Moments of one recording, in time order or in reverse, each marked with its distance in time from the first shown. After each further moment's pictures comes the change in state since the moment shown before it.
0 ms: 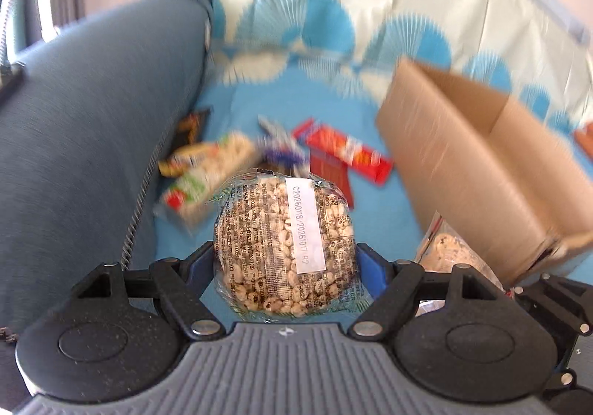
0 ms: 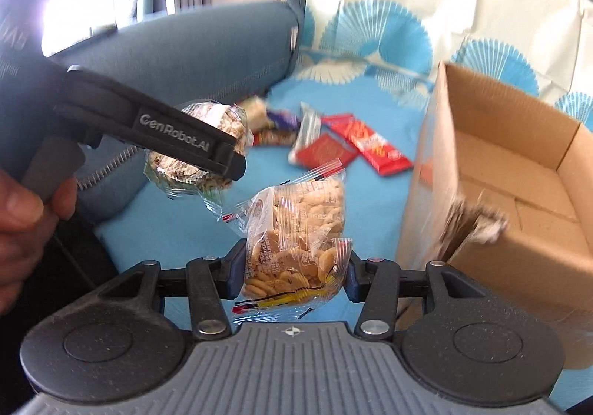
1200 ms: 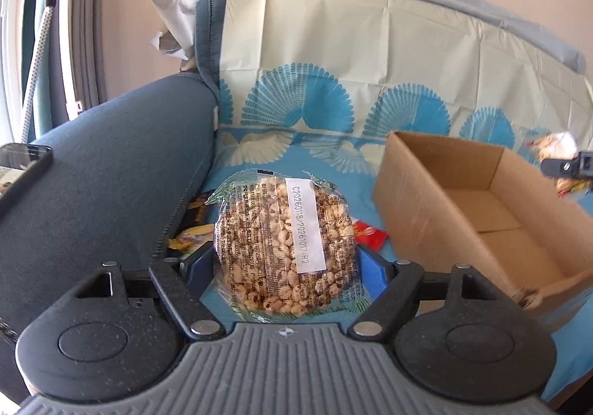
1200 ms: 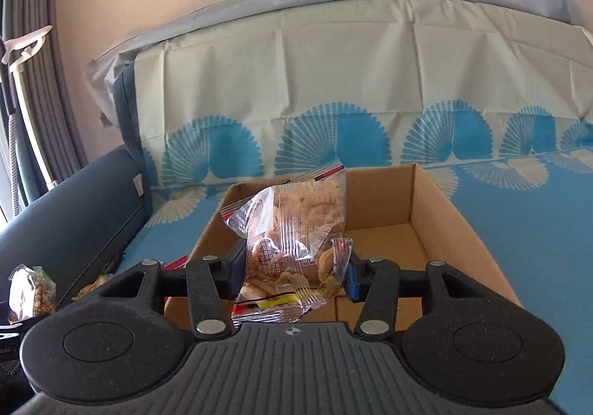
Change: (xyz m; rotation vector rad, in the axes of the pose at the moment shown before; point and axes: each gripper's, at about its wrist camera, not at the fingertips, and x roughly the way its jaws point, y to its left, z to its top) left arm -0.026 -0.047 0.010 0.026 -0.220 0.075; right arm -0.050 -0.199 0.046 0.375 -0.257 -0.227
